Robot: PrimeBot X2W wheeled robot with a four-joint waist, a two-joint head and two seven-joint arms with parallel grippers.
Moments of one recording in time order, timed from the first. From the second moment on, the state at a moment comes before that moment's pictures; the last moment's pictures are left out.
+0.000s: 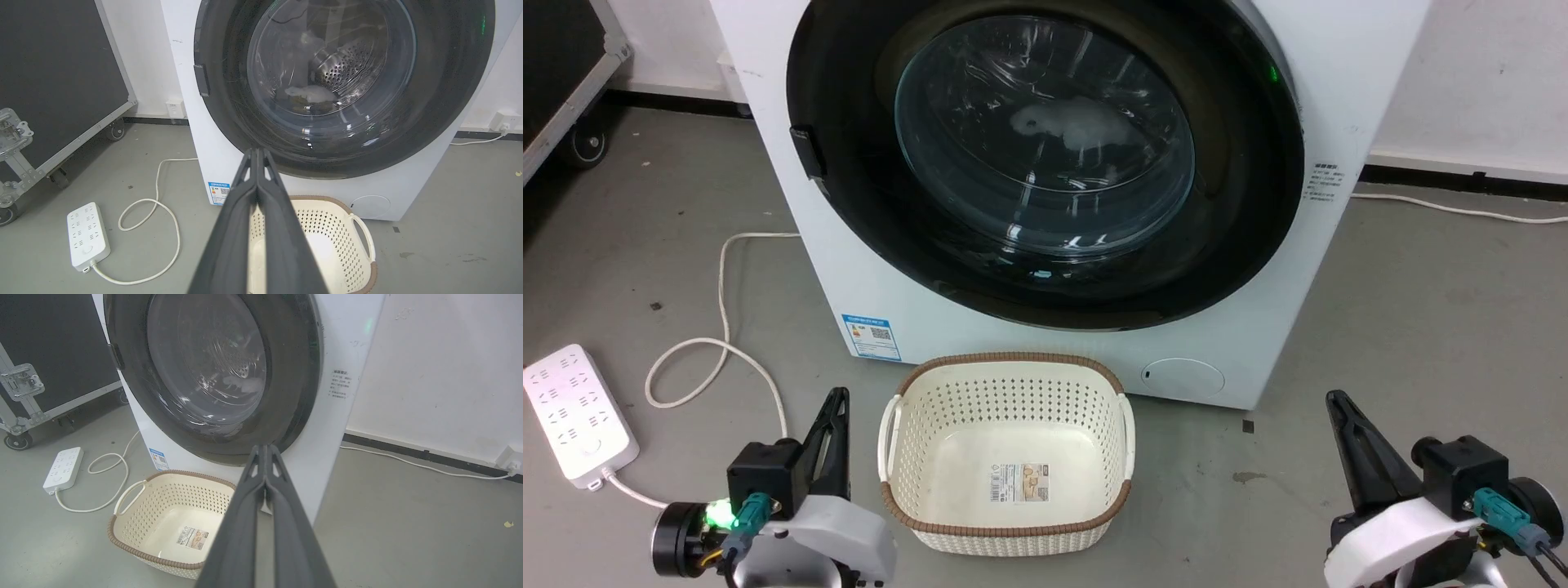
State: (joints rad) left arm -0.04 0.09 -0.04 0.04 -0.08 0.01 -0.04; right arm -0.02 -0.05 -0.02 0.03 0.03 0.13 -0.04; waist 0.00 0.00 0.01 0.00
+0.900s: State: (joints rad) left arm -0.01 0.05 0.00 0.01 0.00 0.00 0.00; right arm -0.02 -0.05 0.00 0.01 0.01 0.13 0.00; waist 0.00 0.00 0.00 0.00
